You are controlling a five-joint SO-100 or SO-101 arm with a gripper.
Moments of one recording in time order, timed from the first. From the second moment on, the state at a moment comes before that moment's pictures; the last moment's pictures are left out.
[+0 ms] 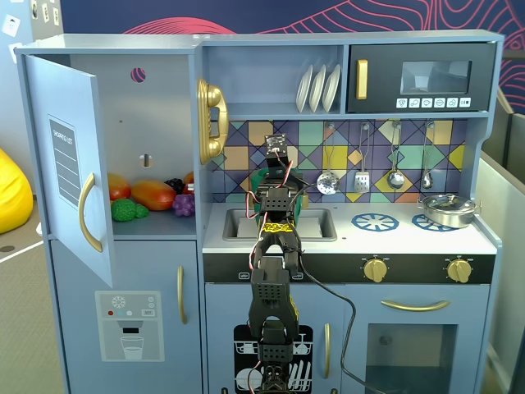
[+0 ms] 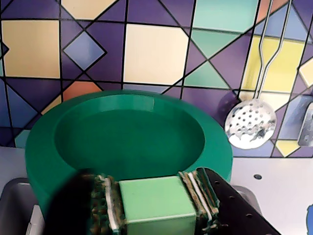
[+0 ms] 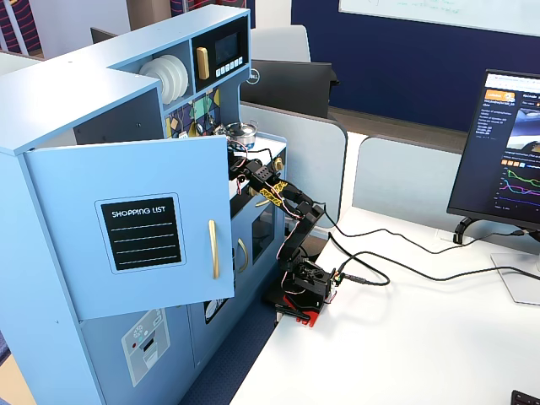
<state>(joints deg) 3.8 114.7 88.8 23.6 -99.5</state>
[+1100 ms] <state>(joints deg) 5.6 148.7 114.8 40.3 -97.2</state>
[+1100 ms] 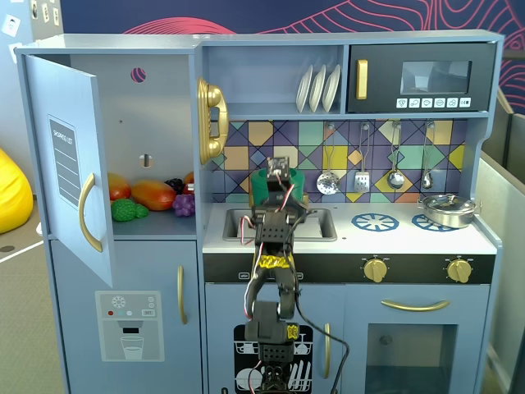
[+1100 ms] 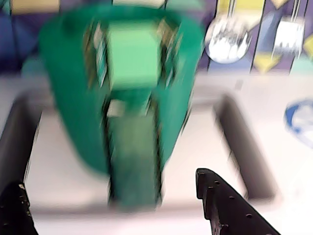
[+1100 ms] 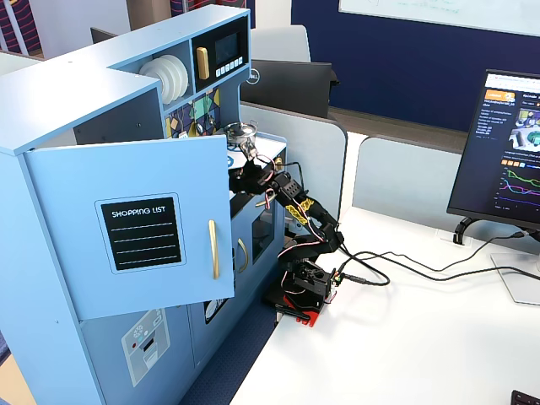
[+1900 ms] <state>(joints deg) 2.0 178.2 168.0 56.8 -97.9</state>
